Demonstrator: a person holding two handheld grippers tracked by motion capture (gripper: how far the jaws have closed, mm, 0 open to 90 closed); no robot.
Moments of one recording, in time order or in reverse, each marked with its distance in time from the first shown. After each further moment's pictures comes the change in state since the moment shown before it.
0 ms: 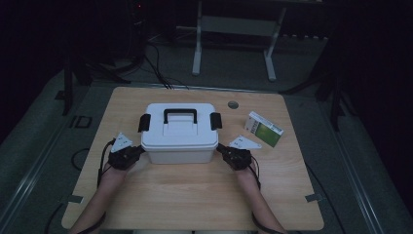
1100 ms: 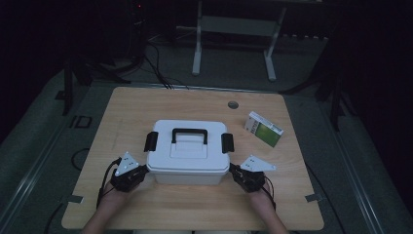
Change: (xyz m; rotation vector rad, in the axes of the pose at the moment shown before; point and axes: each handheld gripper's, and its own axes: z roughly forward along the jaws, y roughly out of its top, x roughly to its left) left arm -0.058 -0.018 -0.032 0.041 -0.062 0.076; right arm 0.025 -0.023 -0.065 0.018 0.027 -0.060
